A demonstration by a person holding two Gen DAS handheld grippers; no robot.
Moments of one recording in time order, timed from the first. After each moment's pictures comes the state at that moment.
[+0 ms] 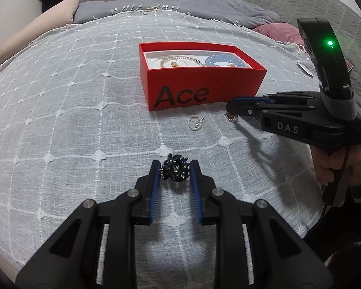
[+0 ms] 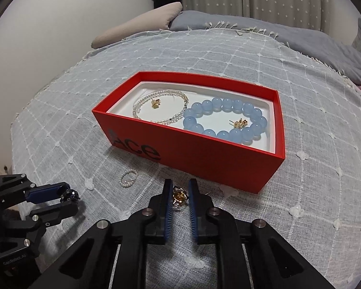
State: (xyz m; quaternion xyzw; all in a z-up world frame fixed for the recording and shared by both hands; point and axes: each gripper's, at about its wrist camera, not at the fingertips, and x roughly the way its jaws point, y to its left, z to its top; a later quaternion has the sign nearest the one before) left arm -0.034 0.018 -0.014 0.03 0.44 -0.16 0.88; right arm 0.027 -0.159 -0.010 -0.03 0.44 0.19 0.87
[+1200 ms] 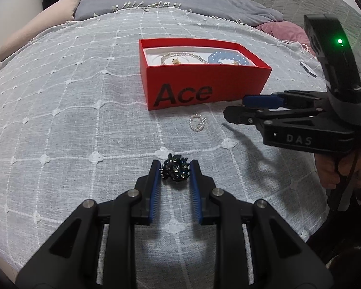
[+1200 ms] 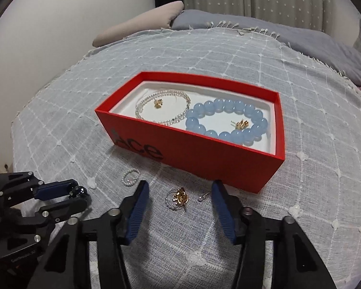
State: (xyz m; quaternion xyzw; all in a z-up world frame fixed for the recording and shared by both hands) left arm -0.028 0.012 -0.020 0.03 0.44 -0.16 0.88; right arm 0.030 -0.158 -0.012 -0.03 0.46 0.20 0.87
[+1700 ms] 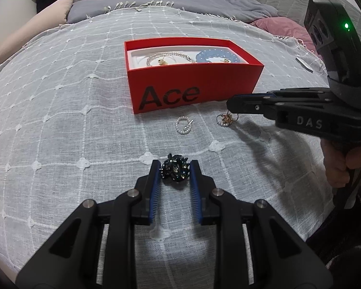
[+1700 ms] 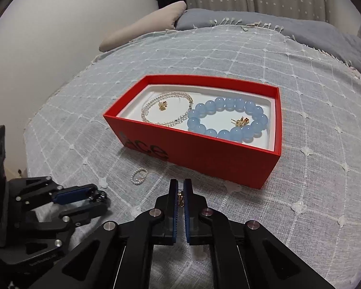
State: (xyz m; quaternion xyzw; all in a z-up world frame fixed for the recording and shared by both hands) left arm -0.026 -0.002 -0.019 0.04 0.45 -0.17 0.88; right arm 0.026 -0.177 0.001 0.02 0.45 0.24 0.86
